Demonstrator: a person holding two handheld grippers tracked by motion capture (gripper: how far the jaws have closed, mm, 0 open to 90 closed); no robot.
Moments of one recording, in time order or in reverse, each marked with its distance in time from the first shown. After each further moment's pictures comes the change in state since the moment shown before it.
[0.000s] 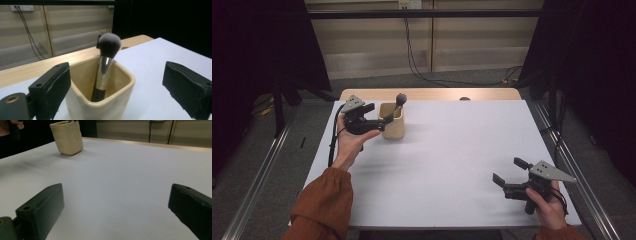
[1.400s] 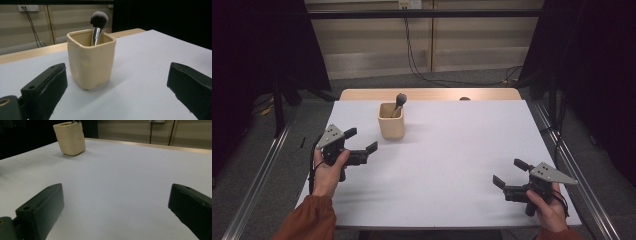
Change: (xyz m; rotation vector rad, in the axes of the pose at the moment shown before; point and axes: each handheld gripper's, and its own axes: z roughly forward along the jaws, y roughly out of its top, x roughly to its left) left arm -0.025 -0.047 -0.083 -0.013 0.025 0.019; right arm 0.005 0.001 -0.005 -0.004 0.004 -0.007
